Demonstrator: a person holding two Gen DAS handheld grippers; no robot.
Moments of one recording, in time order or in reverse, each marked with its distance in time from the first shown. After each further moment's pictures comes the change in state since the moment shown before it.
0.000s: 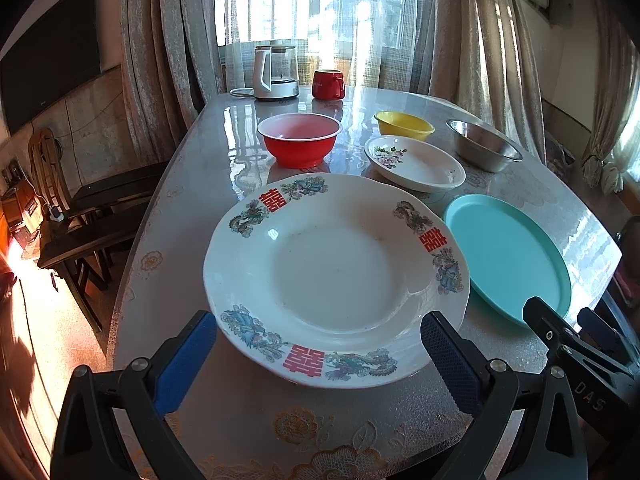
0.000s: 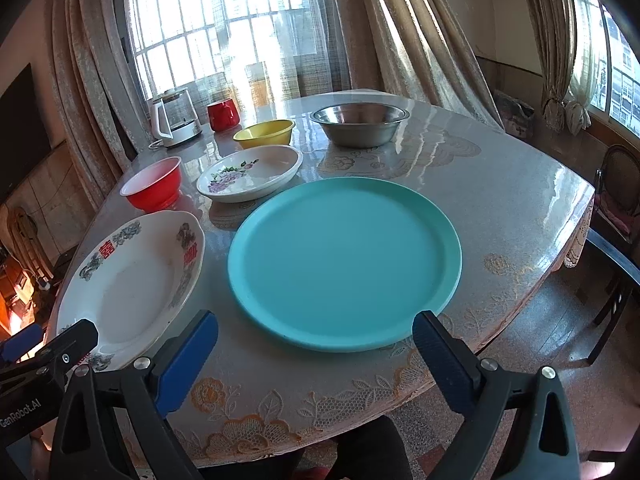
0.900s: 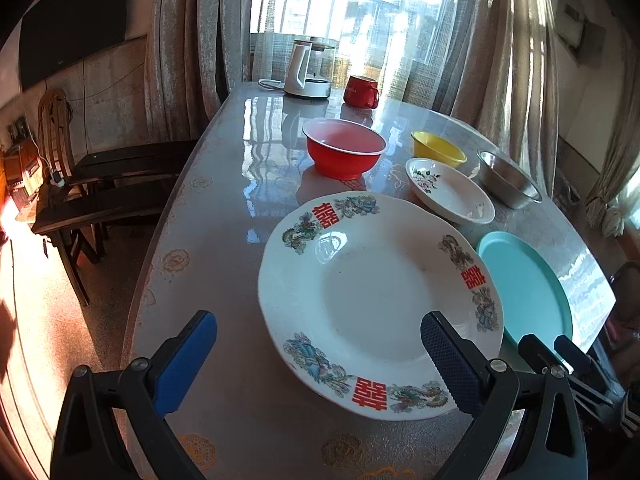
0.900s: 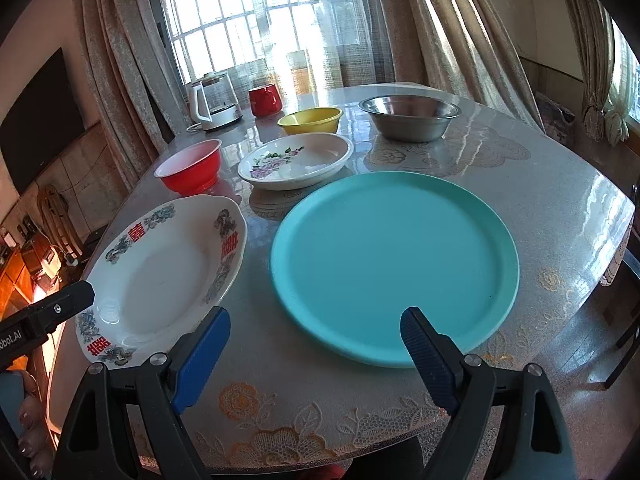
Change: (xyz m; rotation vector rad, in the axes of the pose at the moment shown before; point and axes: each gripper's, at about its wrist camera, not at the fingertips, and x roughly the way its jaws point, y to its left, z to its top) left arm 0.010 0.058 0.015 -0.156 0.004 -0.045; right arm 0.018 0.015 0.005 -0.078 0.035 0.144
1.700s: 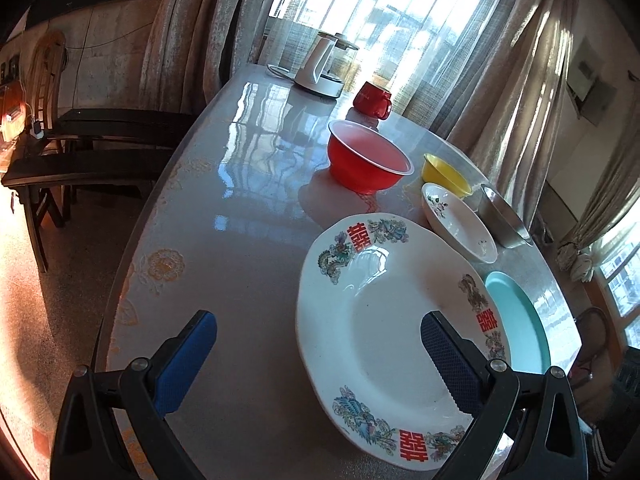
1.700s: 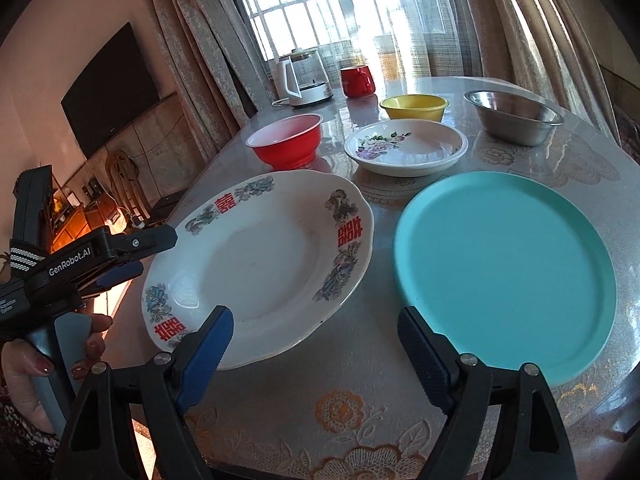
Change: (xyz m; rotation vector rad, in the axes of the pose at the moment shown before) left arm 0.037 0.045 0.013 -0.141 0.004 -0.154; right arm 0.018 0.040 -0.002 -0.114 0.066 0.290
